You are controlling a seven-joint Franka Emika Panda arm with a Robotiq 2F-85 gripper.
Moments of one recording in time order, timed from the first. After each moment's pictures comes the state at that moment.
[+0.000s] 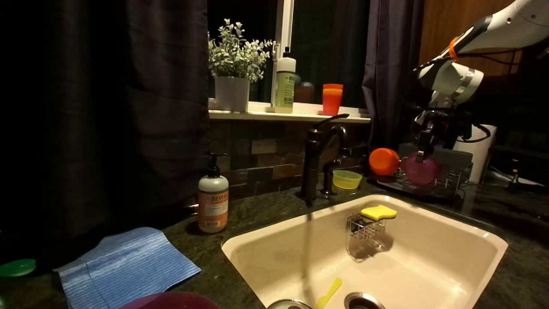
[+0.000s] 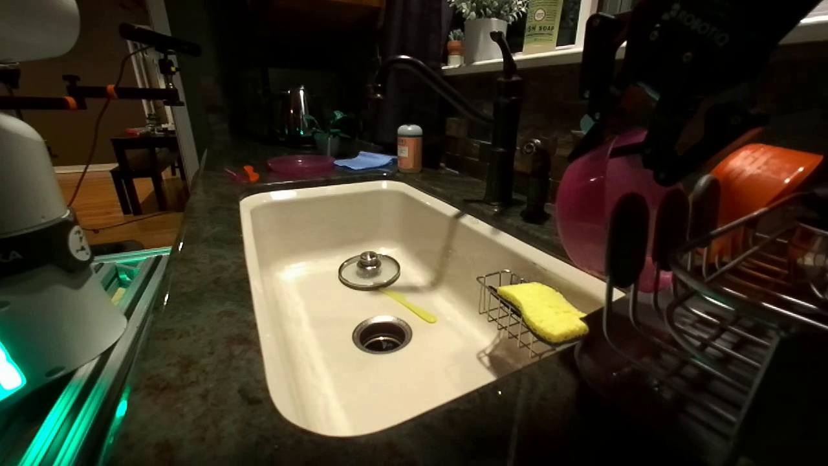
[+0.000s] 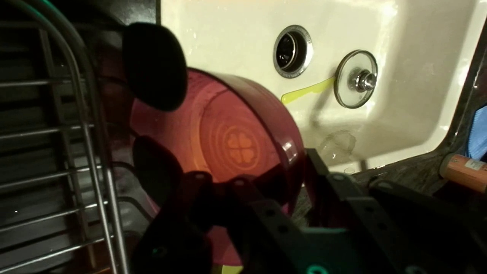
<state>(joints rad) -0.43 0.30 -0.25 -1.81 0.45 1.68 -0.99</state>
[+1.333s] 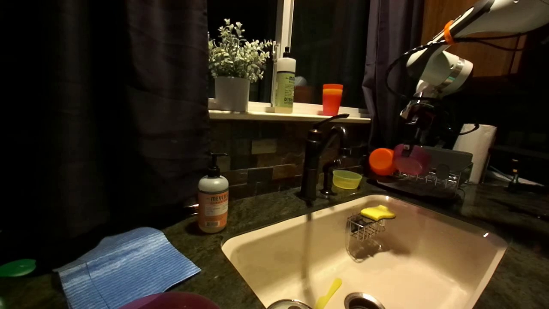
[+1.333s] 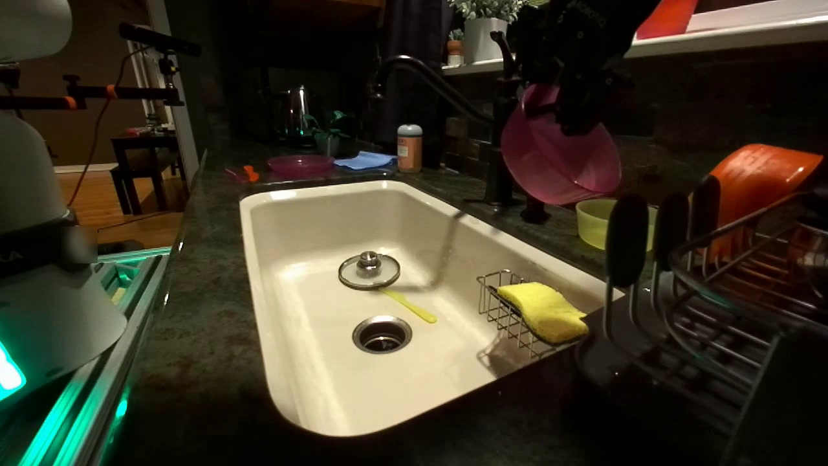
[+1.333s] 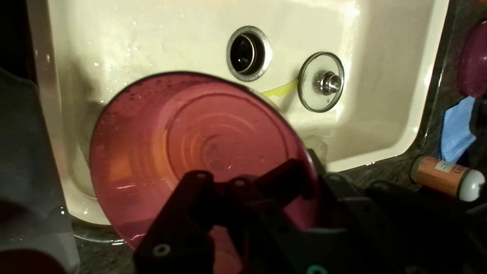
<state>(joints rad) -0.32 0.17 -0.20 -1.94 0.45 1.69 -0.83</state>
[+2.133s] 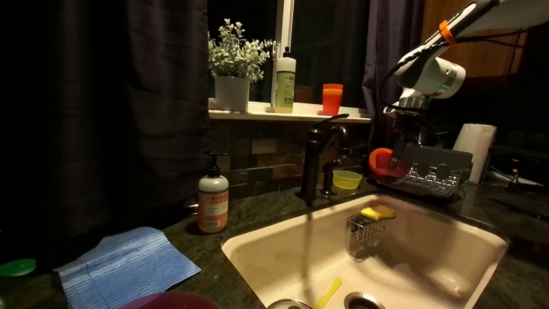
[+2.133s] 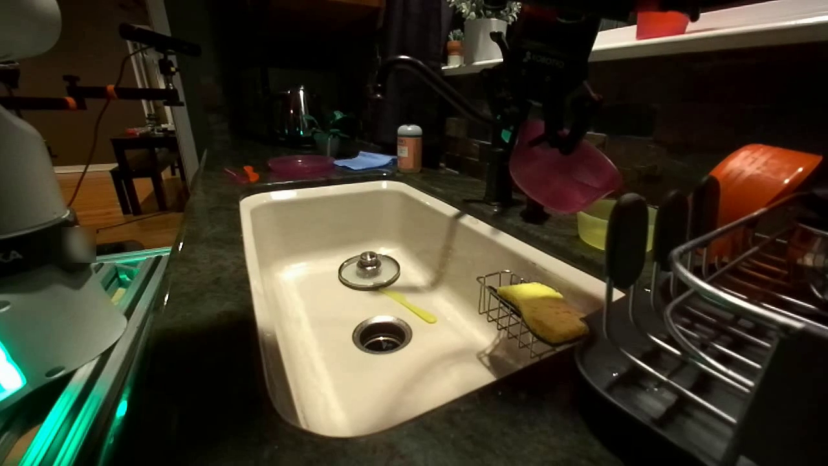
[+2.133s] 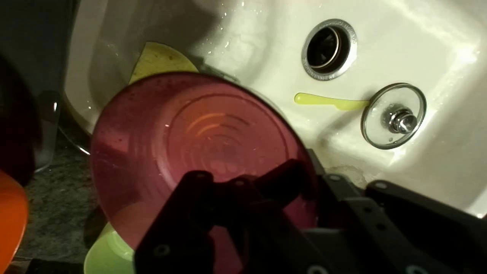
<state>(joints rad) -0.20 0.05 -0.14 -2.18 0.31 2.13 -1.03</state>
